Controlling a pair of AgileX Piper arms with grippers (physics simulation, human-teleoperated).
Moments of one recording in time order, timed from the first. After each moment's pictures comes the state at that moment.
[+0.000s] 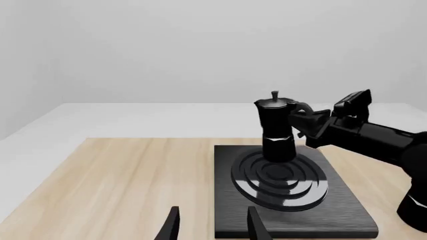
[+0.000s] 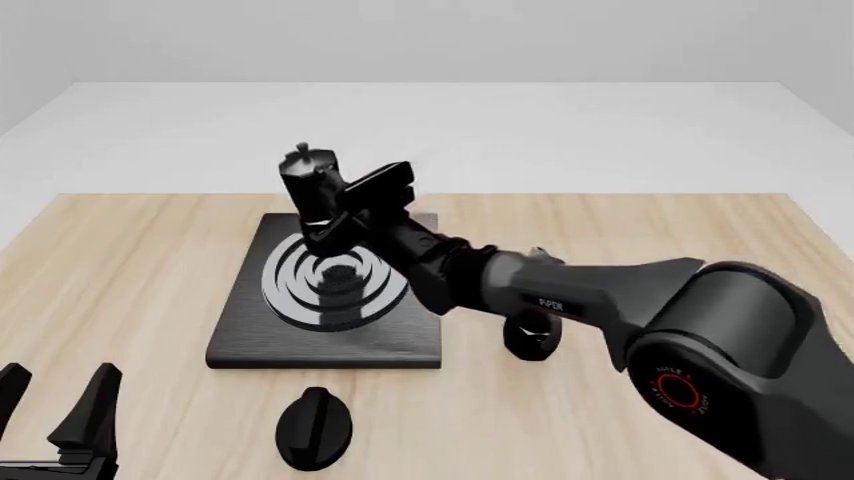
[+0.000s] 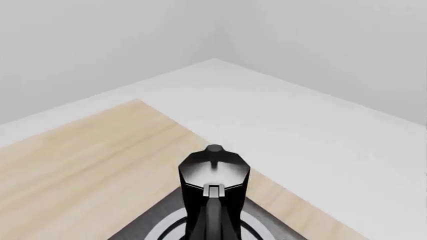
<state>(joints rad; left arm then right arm) 0.00 0.01 0.00 0.00 0.00 0.74 2.17 -1.52 -0.51 -0.04</state>
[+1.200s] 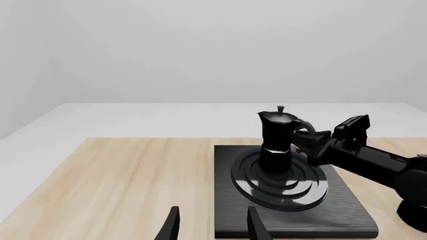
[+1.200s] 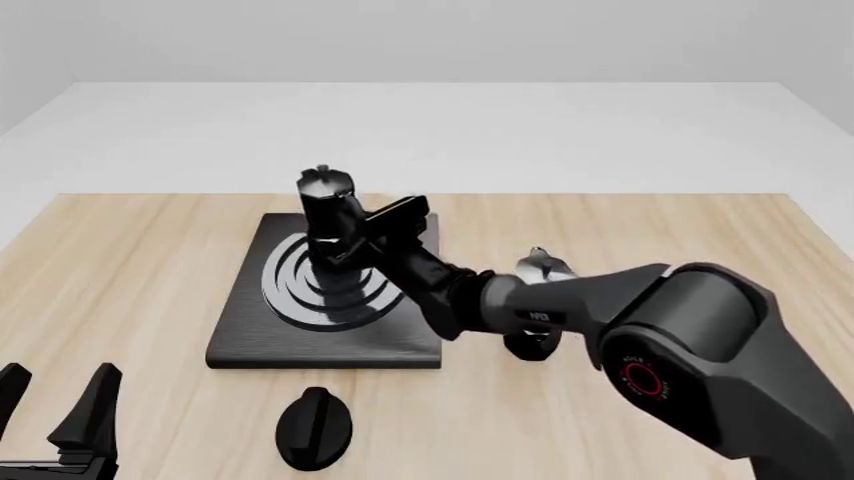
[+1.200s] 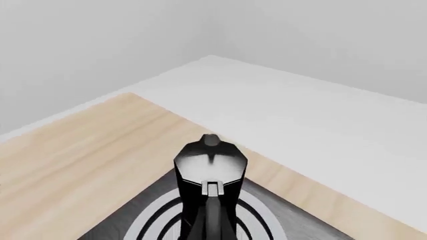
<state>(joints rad) 0.00 0.01 0.00 0.00 0.00 0.71 2.25 -1.44 -0.67 0.04</state>
